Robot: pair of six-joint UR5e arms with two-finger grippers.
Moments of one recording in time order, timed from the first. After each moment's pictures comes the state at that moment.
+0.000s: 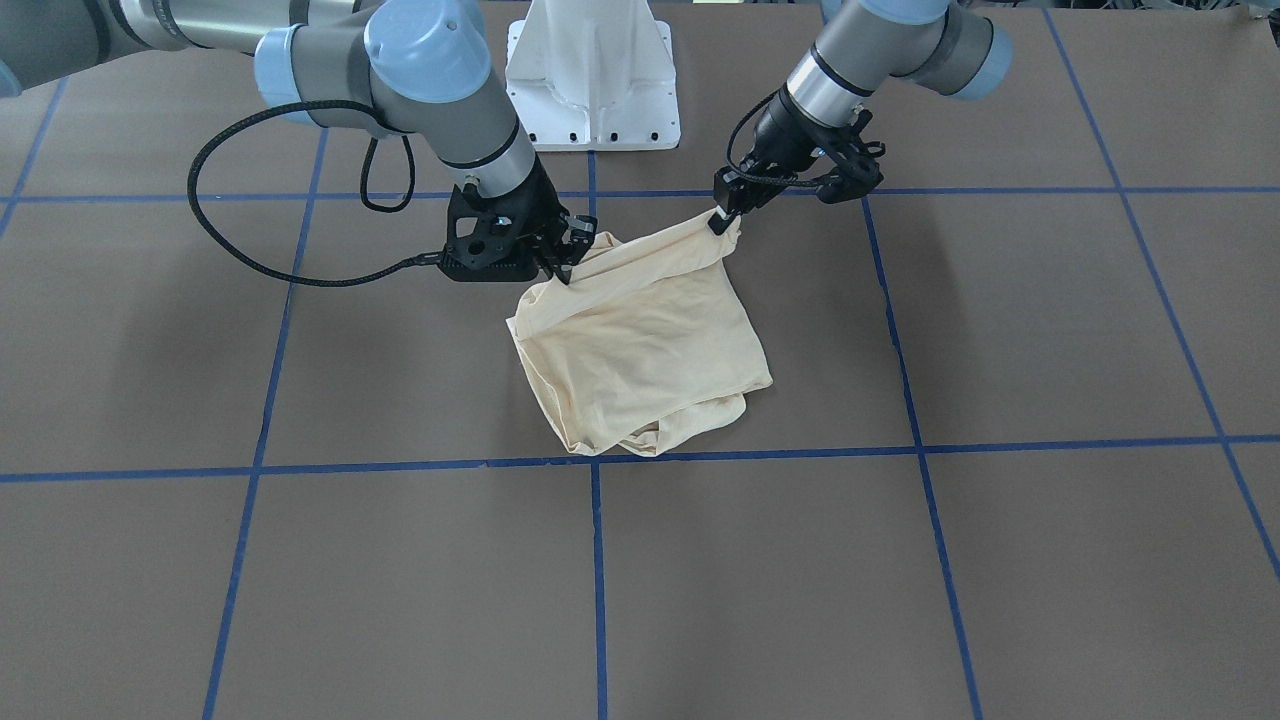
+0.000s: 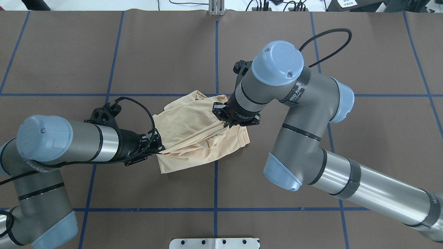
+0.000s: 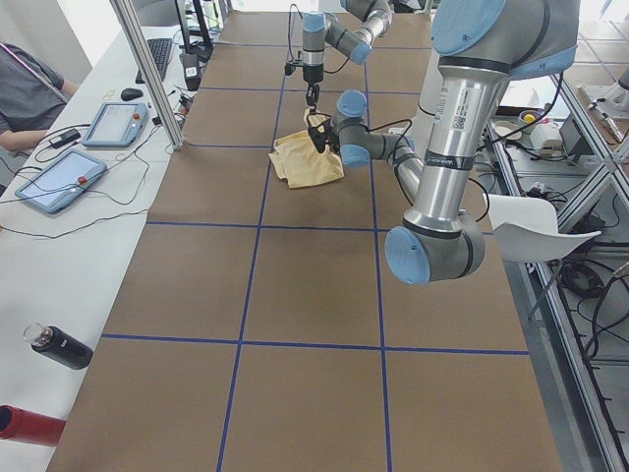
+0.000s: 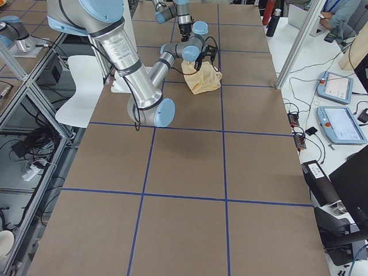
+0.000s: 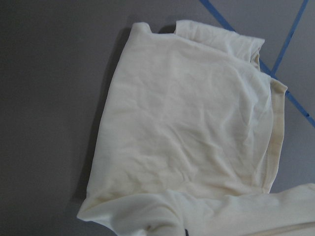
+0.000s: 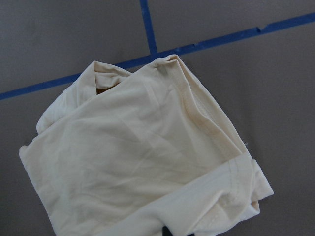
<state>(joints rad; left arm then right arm) -0.50 -1.84 -1.98 -2.12 -1.84 -1.92 0.59 -0.85 1.70 -1.48 2.04 1.42</state>
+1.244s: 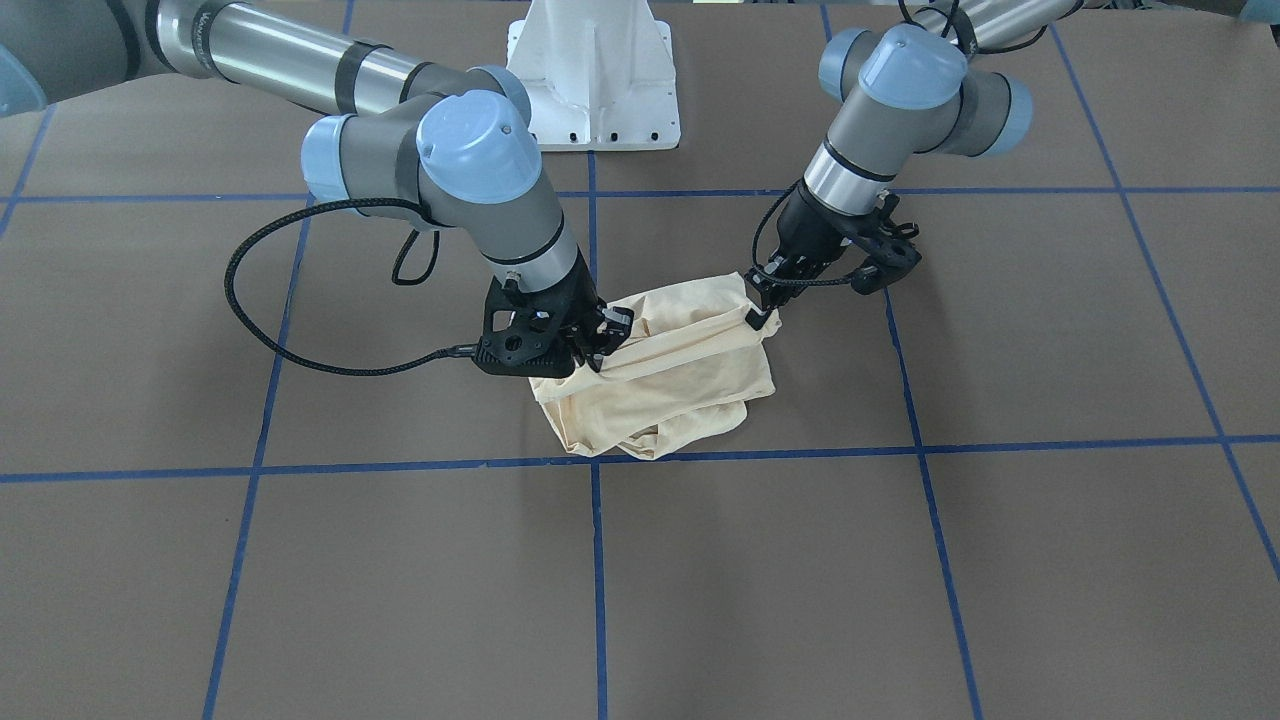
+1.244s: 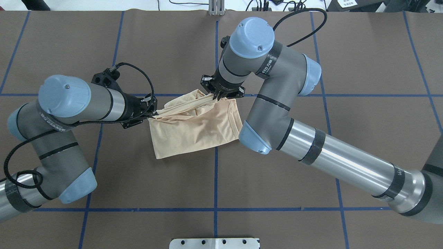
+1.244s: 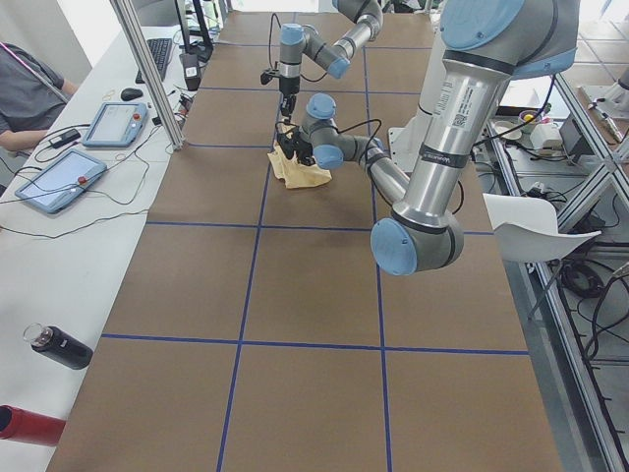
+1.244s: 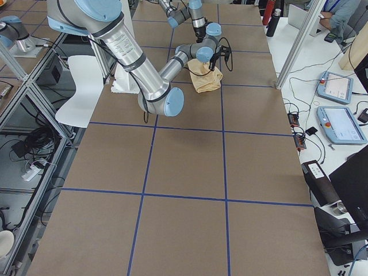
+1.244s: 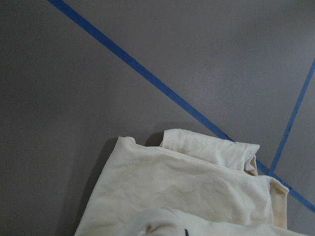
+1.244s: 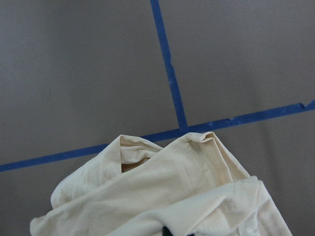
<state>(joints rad) -0.62 -1.94 -1.79 -2.08 -1.84 -1.85 0.65 -0.72 1.42 -1.33 2.01 1.42</state>
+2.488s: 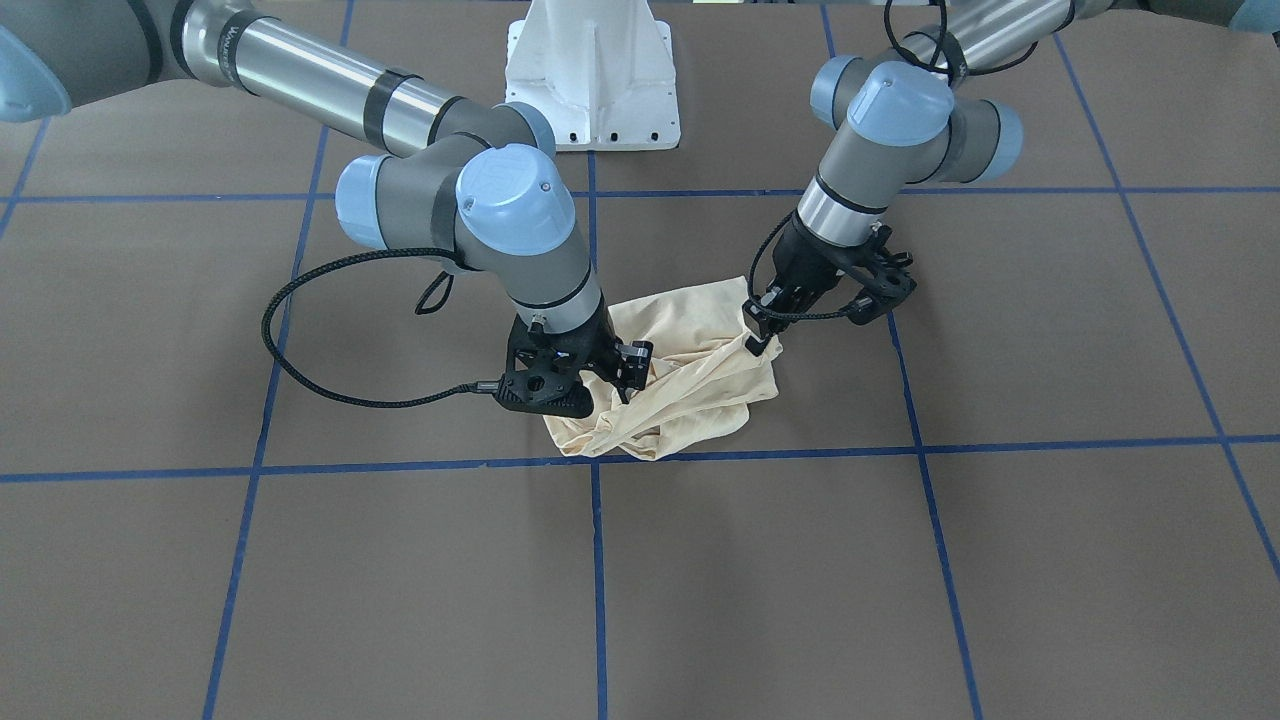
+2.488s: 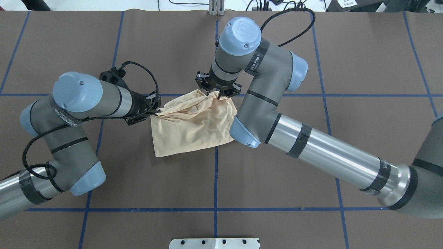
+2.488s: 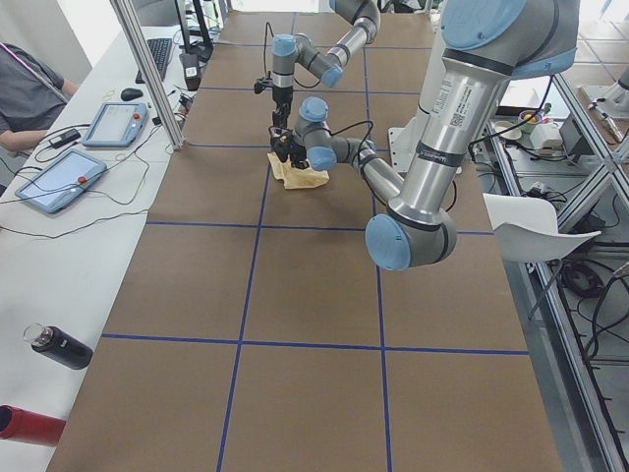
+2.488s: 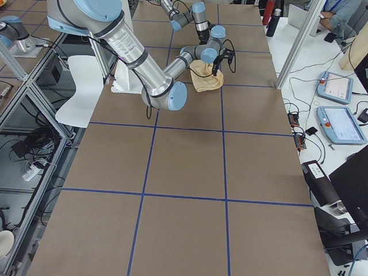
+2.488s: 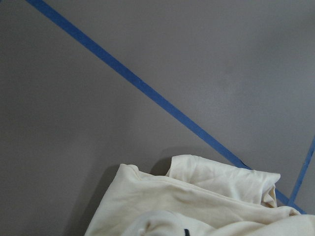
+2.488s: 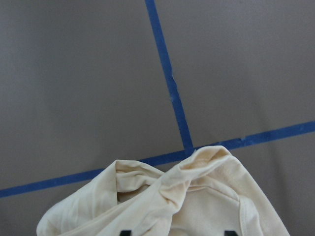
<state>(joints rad) -0.64 -1.98 -1.72 -2.08 -1.84 -1.85 0.65 -0.65 1.29 -1.30 2.00 1.43</state>
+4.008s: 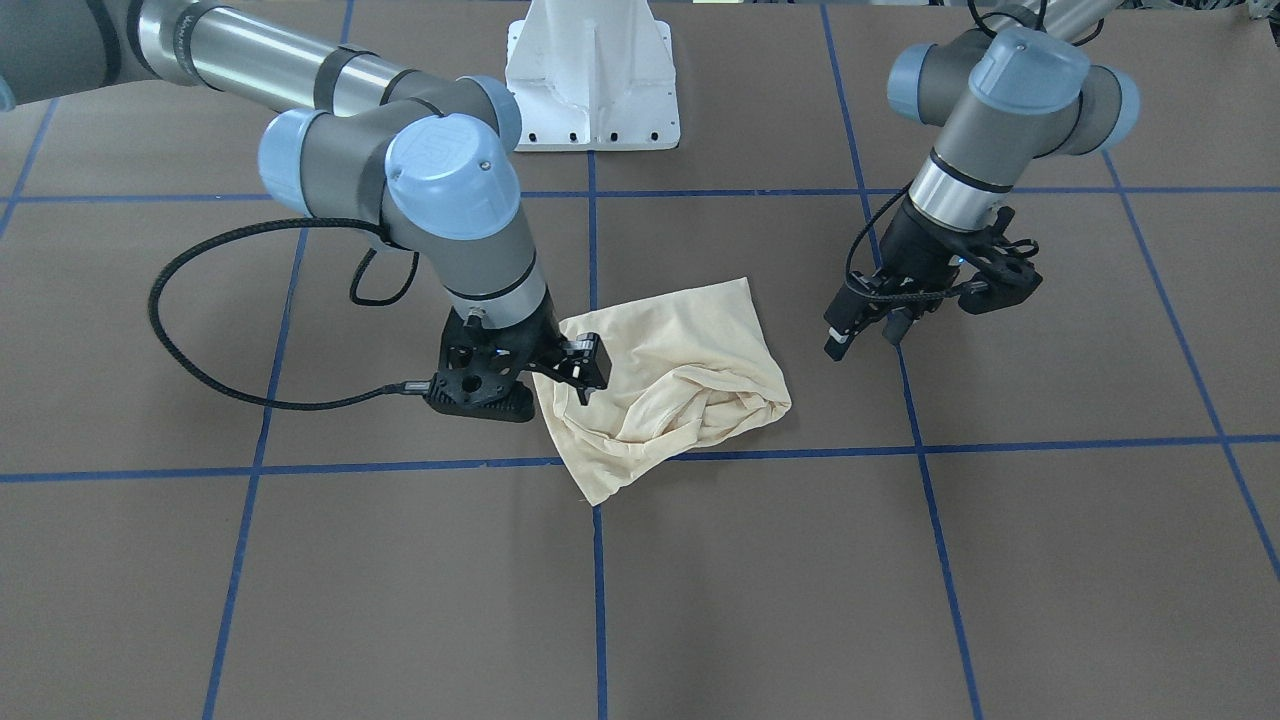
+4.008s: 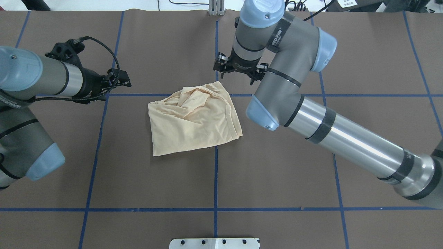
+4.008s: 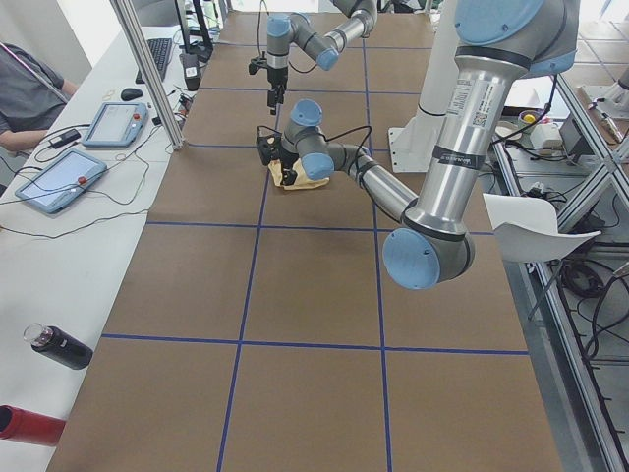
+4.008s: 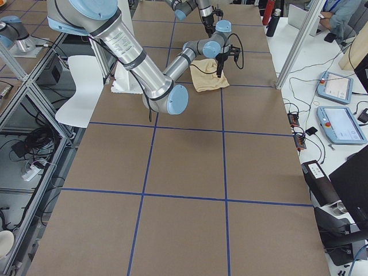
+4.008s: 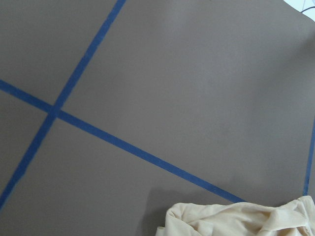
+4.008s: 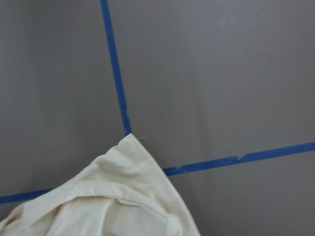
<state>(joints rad) -0.80 -1.84 -1.83 -2.07 -1.88 -1.48 0.75 -0.73 1.45 -1.55 2.03 1.22</state>
